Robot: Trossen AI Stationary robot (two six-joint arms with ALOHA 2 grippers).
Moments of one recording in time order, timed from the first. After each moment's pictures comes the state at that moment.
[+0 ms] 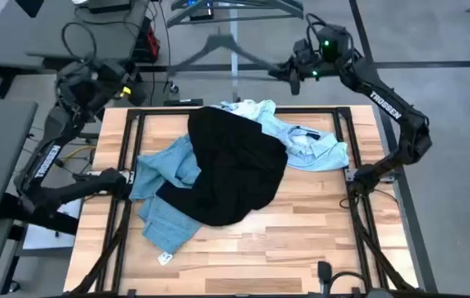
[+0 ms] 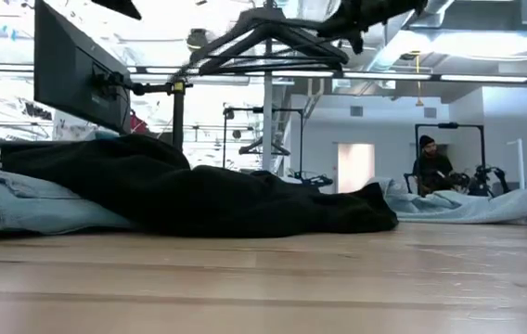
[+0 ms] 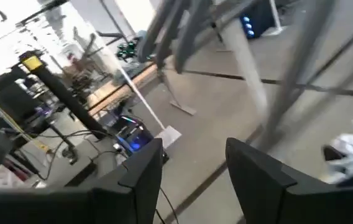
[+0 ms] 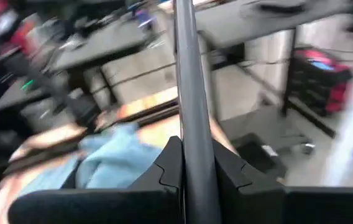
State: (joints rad) left arm 0.96 0.84 1.25 -0.53 -0.16 0.50; right arm -0.84 1.48 1.65 -0.53 -0.66 -0.05
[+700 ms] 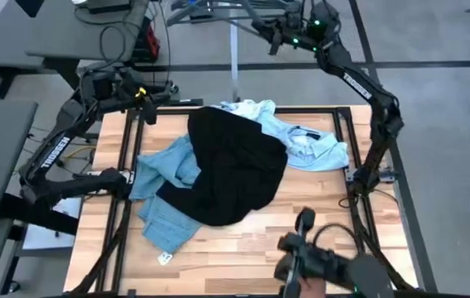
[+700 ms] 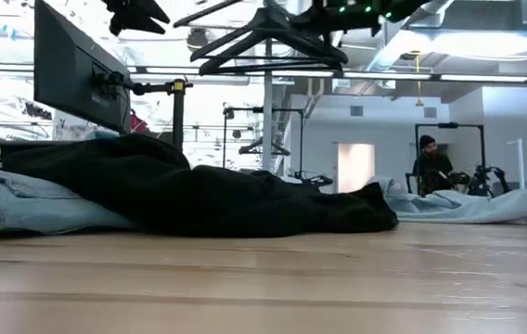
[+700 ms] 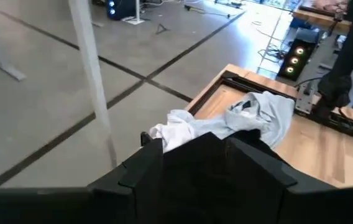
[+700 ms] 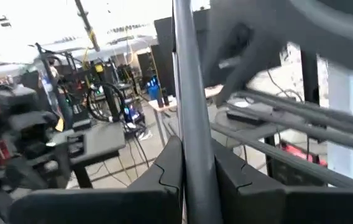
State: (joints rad) left arm 0.90 0.94 1.25 -0.64 0.33 0.03; right arm -0.89 1.85 1.95 0.03 -0.54 0.26
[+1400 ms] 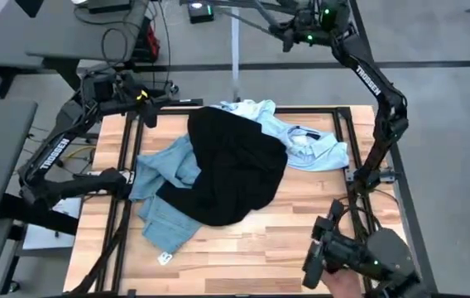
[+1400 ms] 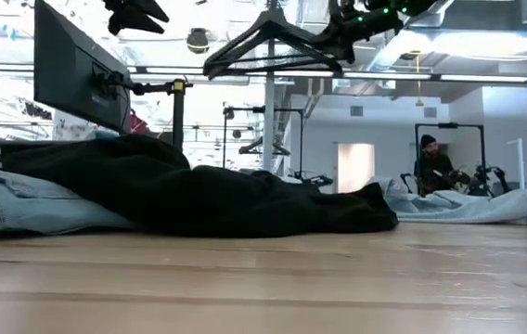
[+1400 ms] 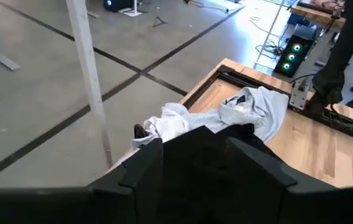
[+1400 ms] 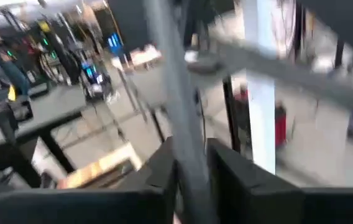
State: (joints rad) left arm 0.89 0.93 1.25 -0.66 0.32 0.02; right arm -1.02 1.77 1.98 -0.46 -0.55 0.13
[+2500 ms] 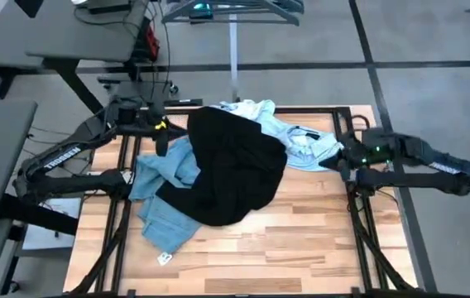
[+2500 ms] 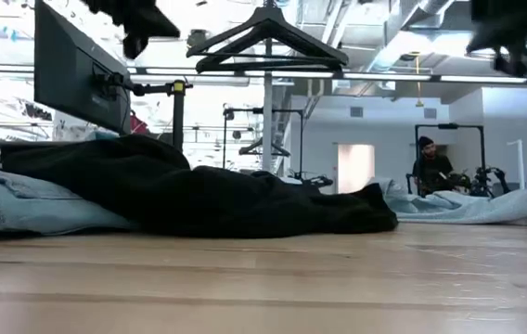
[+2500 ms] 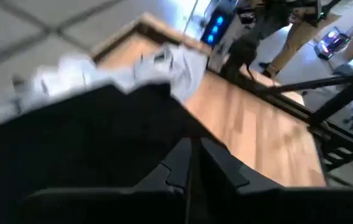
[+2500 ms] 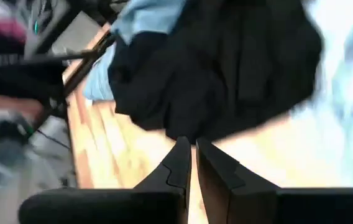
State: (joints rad) left arm 0.59 0.87 0.97 -0.52 0.39 -0.30; right arm -0.19 0.40 0.68 -0.84 -0.10 0.80
